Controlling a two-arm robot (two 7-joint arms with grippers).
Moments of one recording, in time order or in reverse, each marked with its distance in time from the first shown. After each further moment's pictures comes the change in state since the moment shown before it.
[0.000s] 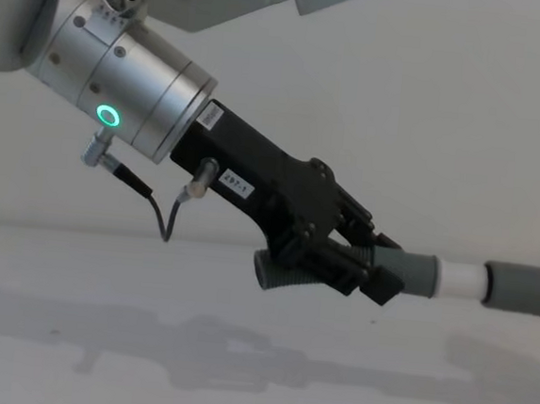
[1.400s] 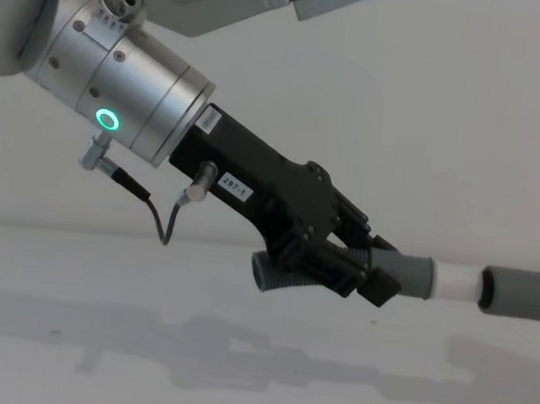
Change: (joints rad) left arm -0.012 0.011 0.028 0.001 -0.026 0.008 0.027; right arm 0.017 0.014 -0.035 0.011 0.023 -0.015 -0.006
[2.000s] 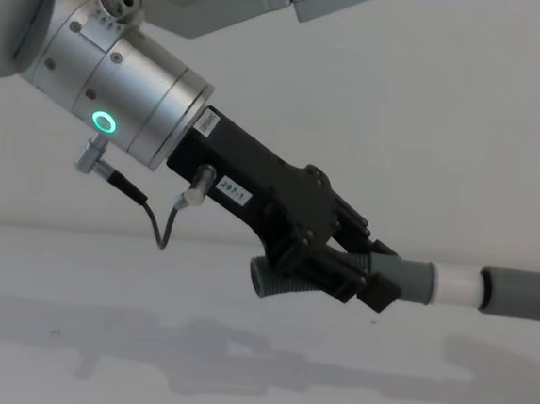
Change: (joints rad) left arm 0.003 0.018 0.012 -0.027 -0.011 0.016 0.018; right arm 0.009 0.006 -0.016 0.002 0.006 0.003 -0.012
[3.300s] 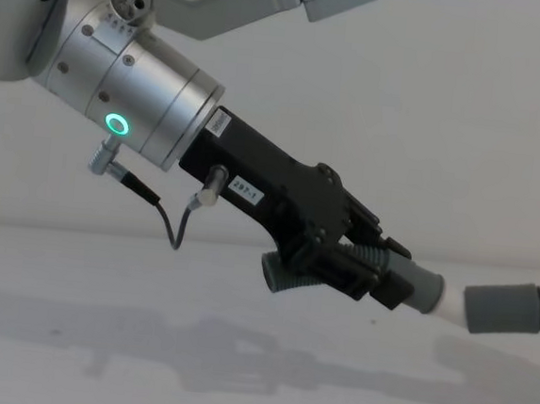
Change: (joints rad) left arm -0.013 -0.015 0.019 0.020 -0.017 -0.025 0.011; right arm 0.022 0.000 -0.045 0.010 0.008 -0.021 -0.004
